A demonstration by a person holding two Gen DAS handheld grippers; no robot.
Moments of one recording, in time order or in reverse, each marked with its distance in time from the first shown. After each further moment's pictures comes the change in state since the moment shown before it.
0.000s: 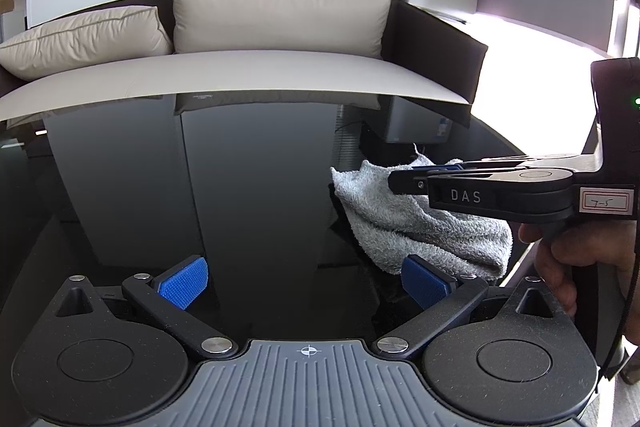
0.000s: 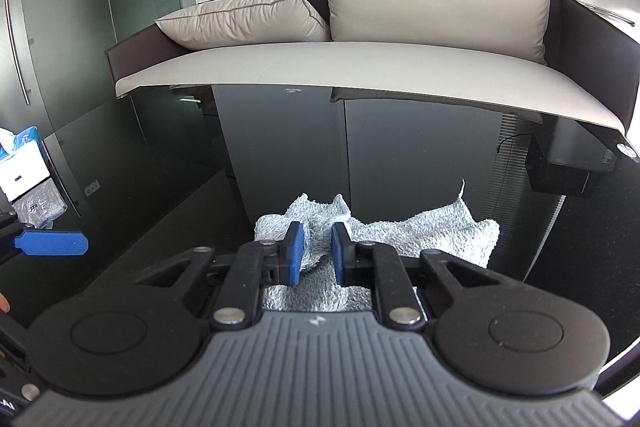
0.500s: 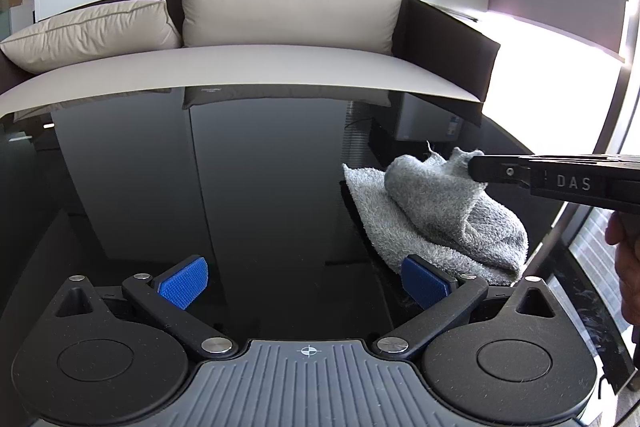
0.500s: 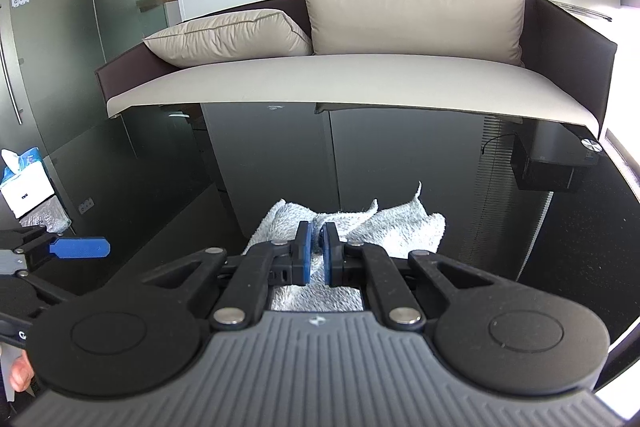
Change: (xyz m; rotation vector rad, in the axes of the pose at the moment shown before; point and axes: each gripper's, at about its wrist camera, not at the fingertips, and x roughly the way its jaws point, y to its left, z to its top) left arm 0.007 0.003 0.000 -0.012 0.009 0.021; right arm -0.056 -0.023 -0.004 0.048 -0.012 -0.043
